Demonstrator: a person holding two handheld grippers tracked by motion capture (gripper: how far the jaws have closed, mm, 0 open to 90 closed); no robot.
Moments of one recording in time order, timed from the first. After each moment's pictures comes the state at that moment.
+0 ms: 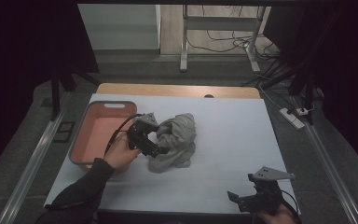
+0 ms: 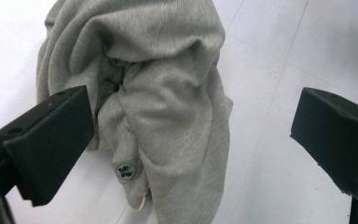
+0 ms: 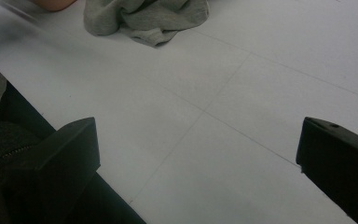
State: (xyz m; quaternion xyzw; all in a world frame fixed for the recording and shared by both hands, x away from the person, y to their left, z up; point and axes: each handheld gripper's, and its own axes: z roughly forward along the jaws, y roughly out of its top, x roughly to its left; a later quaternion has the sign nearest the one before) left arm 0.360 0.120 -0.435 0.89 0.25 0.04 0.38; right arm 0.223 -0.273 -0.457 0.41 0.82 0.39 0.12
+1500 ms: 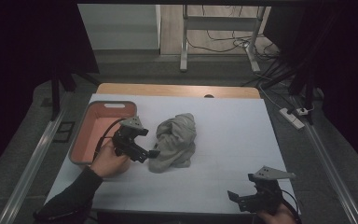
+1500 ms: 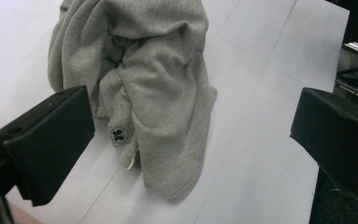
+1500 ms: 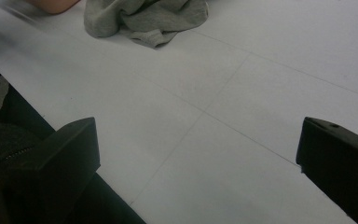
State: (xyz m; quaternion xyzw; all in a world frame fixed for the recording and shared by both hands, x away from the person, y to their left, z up) left arm 0.333 0.154 -0.427 0.87 0.27 0.03 0.41; right arm 0.224 -0.274 -0.457 0.41 0.82 0.39 0.11
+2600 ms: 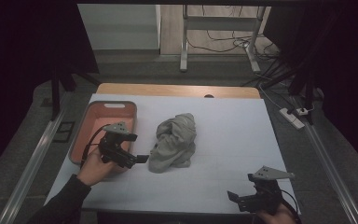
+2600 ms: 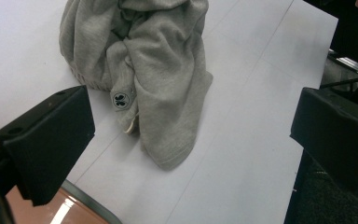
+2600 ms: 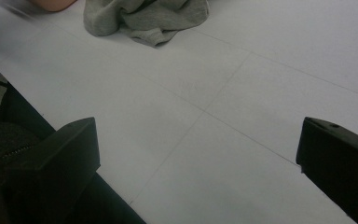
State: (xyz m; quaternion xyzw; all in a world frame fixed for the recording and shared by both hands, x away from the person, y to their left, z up) left arm 0.310 0.185 -0.434 0.85 0.30 0.02 0.43; right arm 0.224 -0.273 -0.457 0.41 0.82 0.39 0.12
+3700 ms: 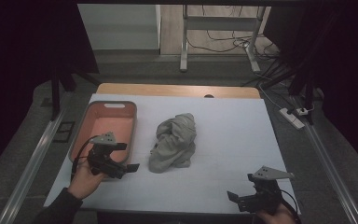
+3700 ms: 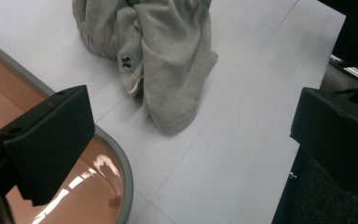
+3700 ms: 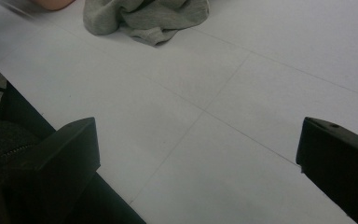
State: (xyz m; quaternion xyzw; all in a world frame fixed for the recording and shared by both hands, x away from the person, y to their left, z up) left arm 0.279 0.209 -0.452 0.84 0.33 0.03 0.43; right arm 0.224 -0.273 -0.457 0.41 0.82 0.39 0.12
